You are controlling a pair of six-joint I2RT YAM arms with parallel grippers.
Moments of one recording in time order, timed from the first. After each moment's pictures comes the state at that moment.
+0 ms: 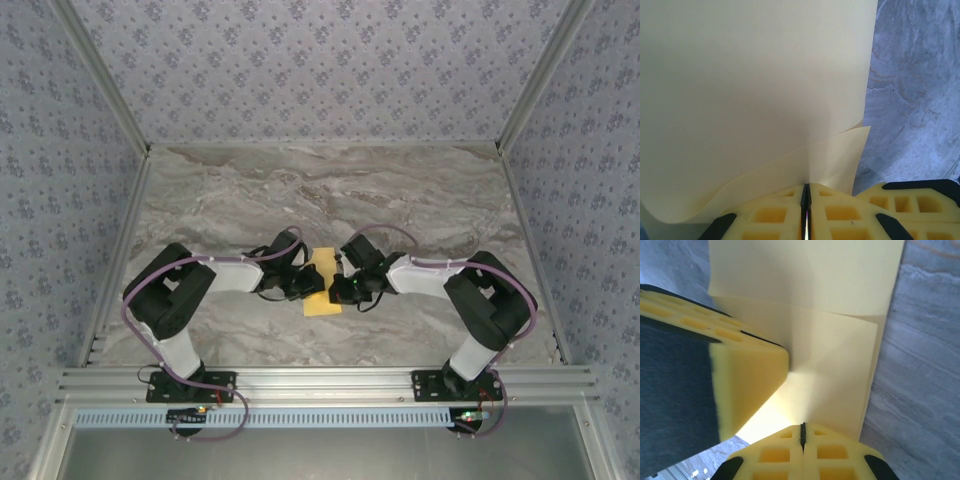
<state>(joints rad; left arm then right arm) -0.72 1.75 0.78 0.00 0.47 -0.94 0.74 1.65 0.78 -0.23 -0.41 0.66</state>
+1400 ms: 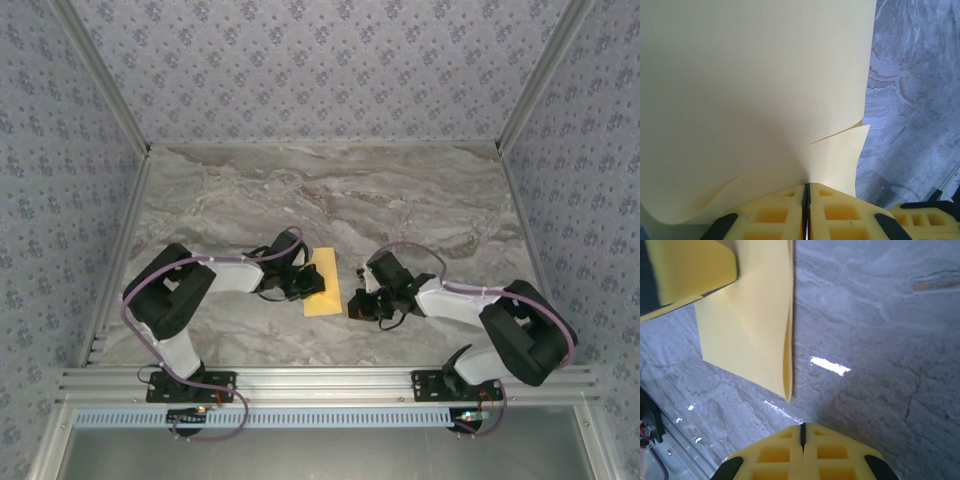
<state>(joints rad) -0.73 1.75 0.78 0.00 0.46 -0.94 0.69 1.40 0.53 -0.18 -0.47 0.69</state>
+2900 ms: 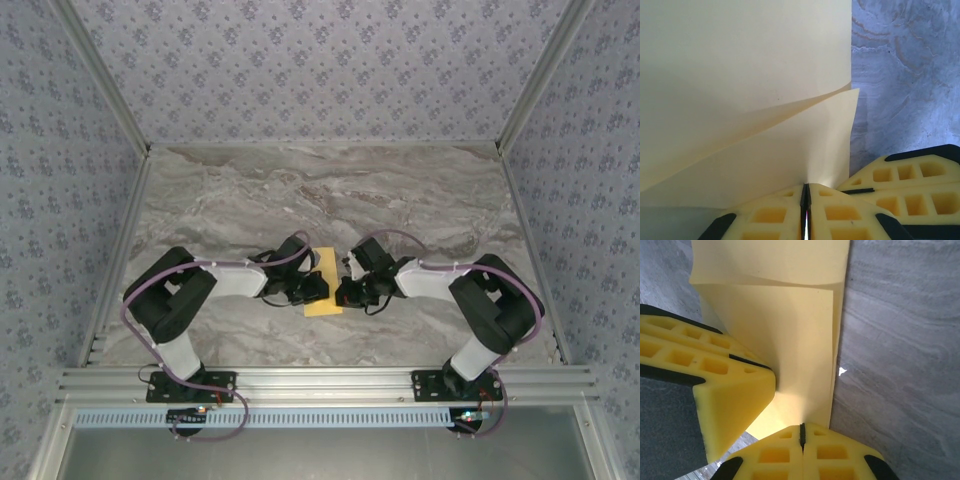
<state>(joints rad) -0.79 1.74 0.78 -0.02 0.43 -0.90 0.69 1.62 0.70 -0.18 -0.47 0.64</state>
